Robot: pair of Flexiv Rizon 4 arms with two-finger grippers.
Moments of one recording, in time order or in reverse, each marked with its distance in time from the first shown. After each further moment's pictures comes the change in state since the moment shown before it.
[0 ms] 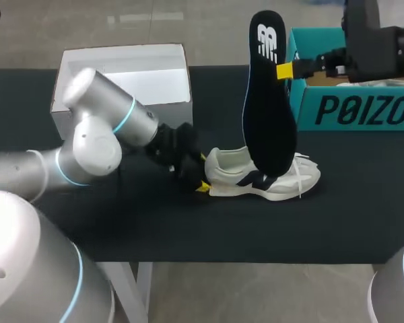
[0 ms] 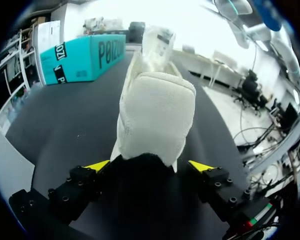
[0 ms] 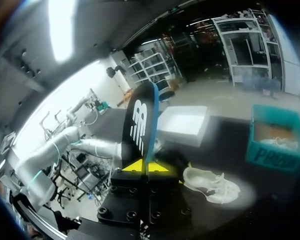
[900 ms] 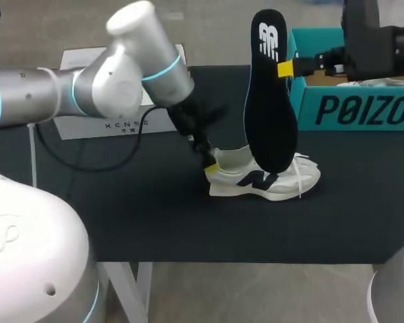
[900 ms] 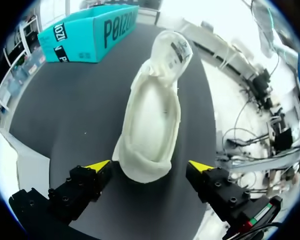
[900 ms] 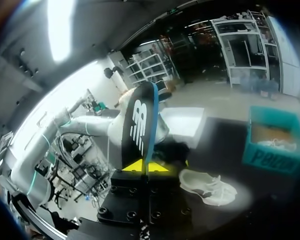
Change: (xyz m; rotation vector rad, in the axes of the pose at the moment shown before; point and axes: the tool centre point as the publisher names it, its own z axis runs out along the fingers) left arm 0.014 -0.059 -0.042 -0.369 -0.009 -0.192; right arm -0.010 0.003 0.004 -0.010 -0.024 -0.007
